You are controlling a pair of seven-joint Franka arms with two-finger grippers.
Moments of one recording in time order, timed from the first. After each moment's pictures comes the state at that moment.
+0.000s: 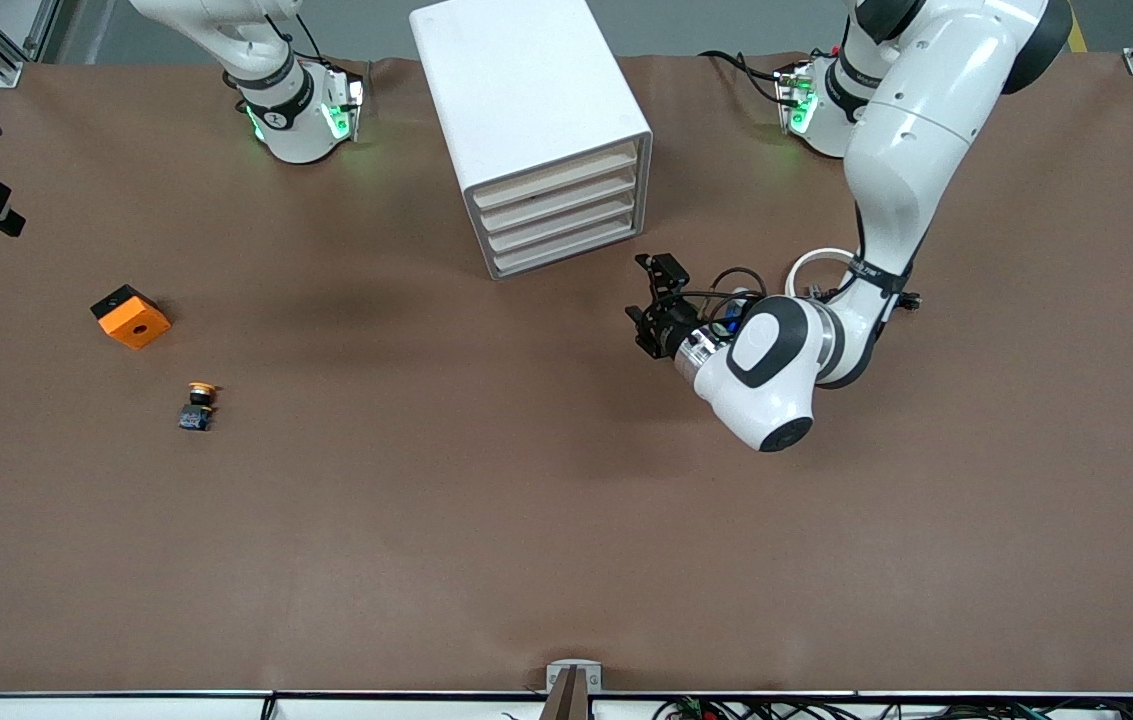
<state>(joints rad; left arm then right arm) -0.27 0.80 -0.23 -1.47 -0.75 1.48 -2.01 -0.01 -0.11 -0.10 -1.59 0.00 1.51 0.01</state>
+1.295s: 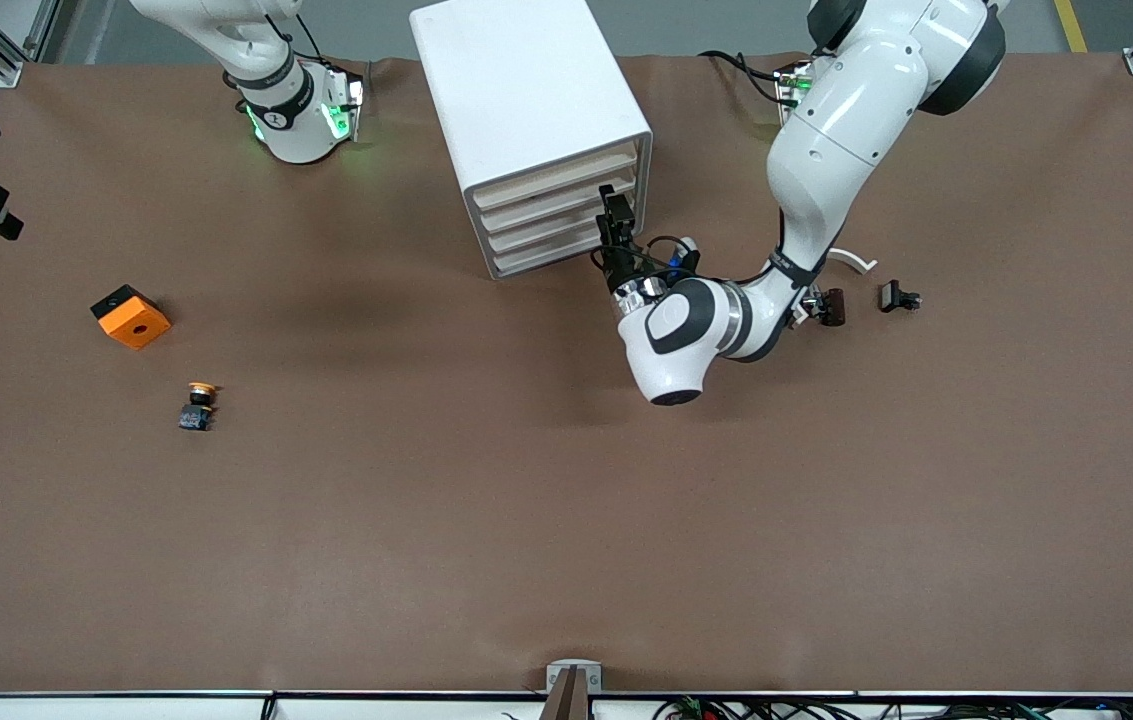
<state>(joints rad) -0.44 0.89 -0.23 -1.51 -0.82 1.28 -2.16 -0.01 -0.11 -0.10 -1.59 0.00 1.53 0.01</state>
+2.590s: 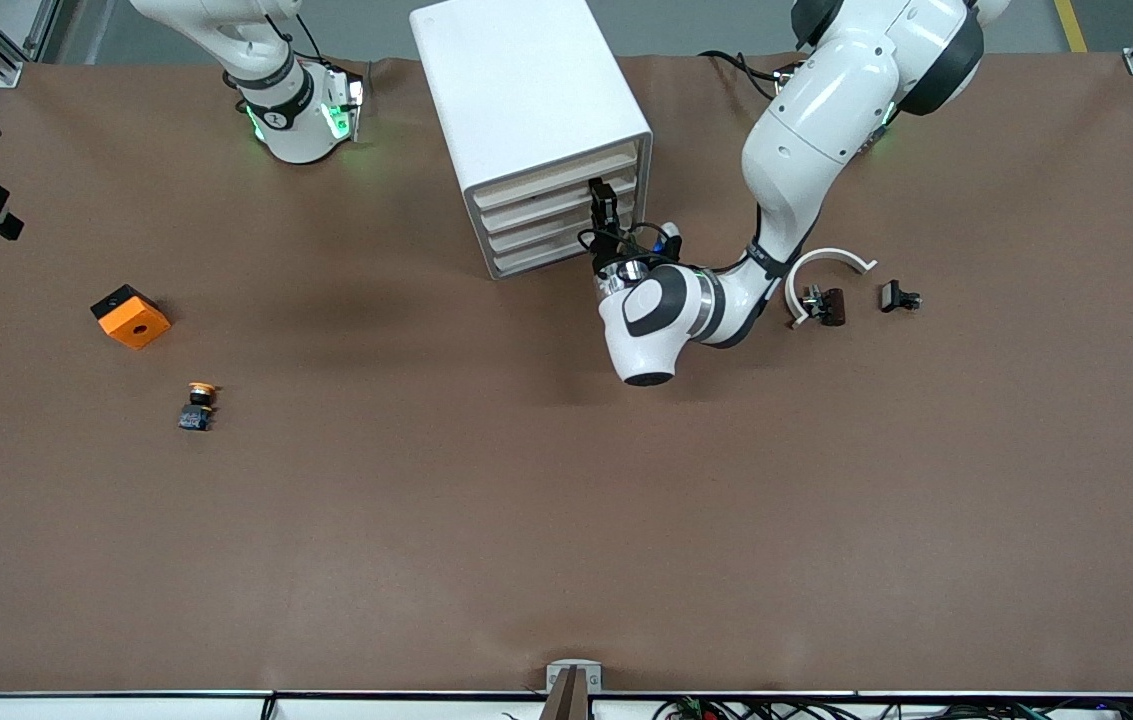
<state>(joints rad) -0.49 0.90 -0.23 -1.52 -0.83 1.28 -2.19 -0.01 -0.11 -0.10 -1.59 0.00 1.53 0.01</state>
